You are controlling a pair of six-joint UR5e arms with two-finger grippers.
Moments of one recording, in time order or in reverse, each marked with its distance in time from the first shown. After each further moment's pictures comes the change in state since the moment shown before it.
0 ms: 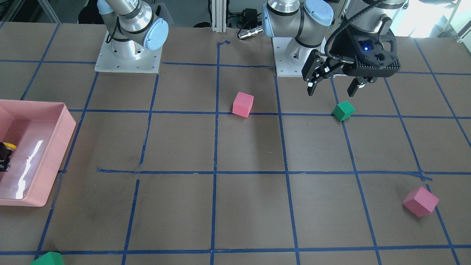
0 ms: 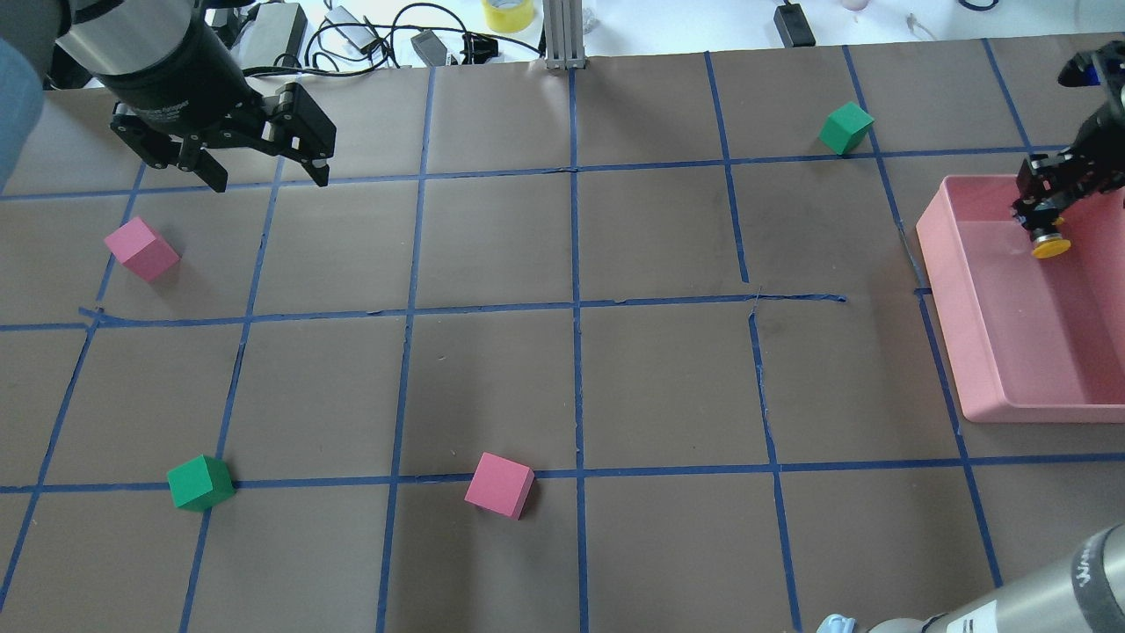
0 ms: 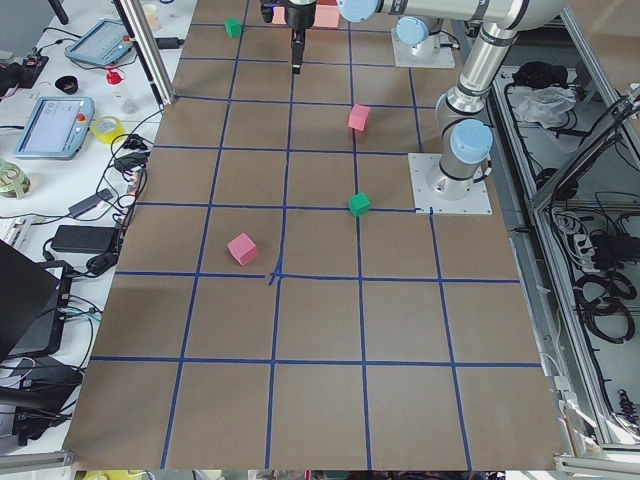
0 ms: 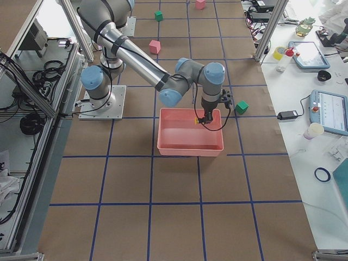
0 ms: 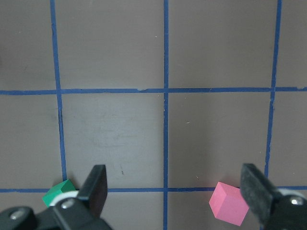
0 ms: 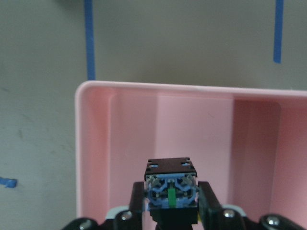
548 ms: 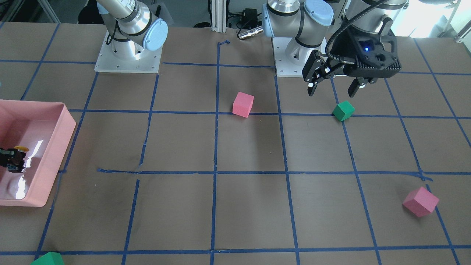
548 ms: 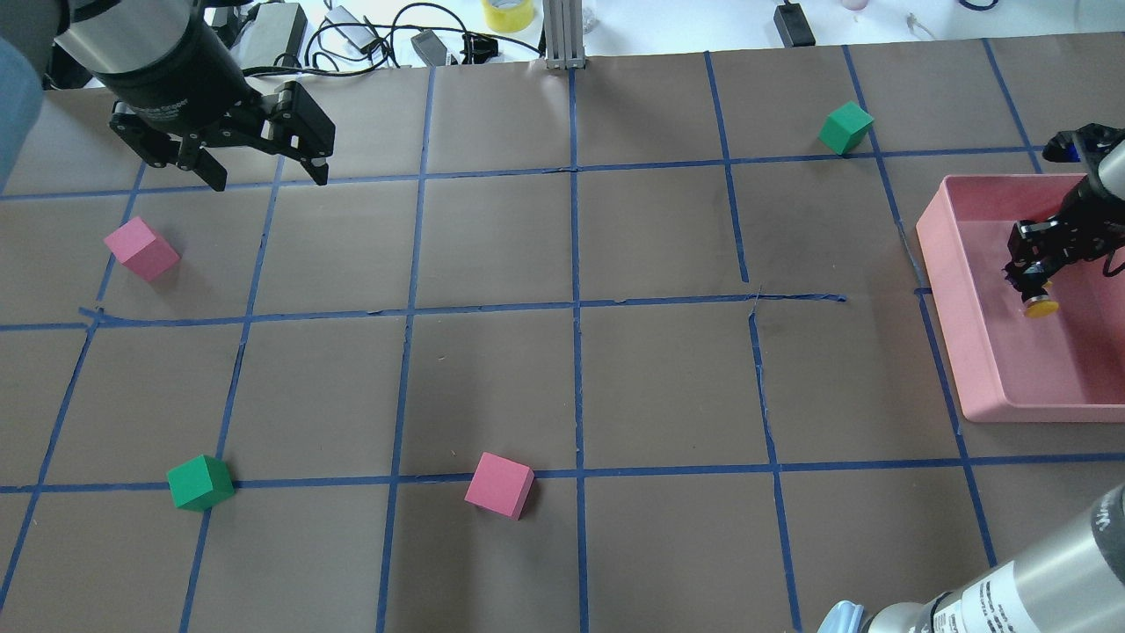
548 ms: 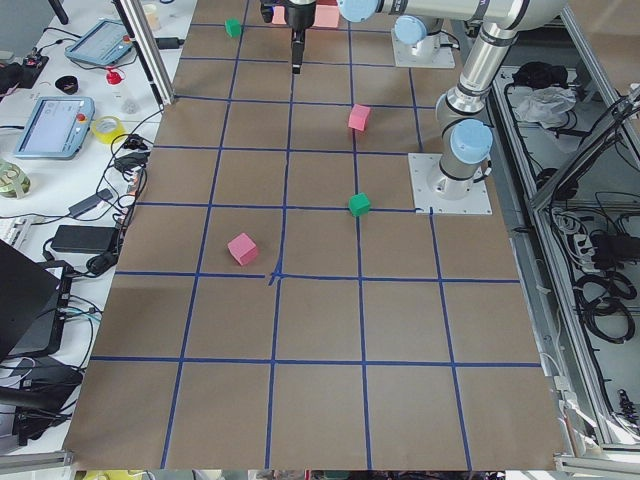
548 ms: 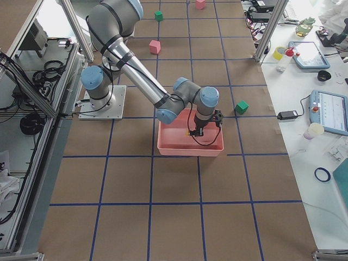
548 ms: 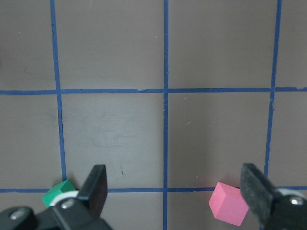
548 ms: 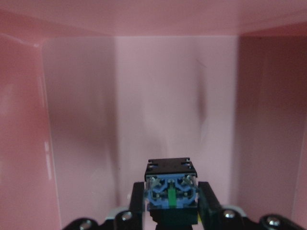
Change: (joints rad) left arm 0.001 0.000 0.002 0.000 0.000 0.000; right arm -0.116 0.077 0.125 -0.104 -0.029 -0.029
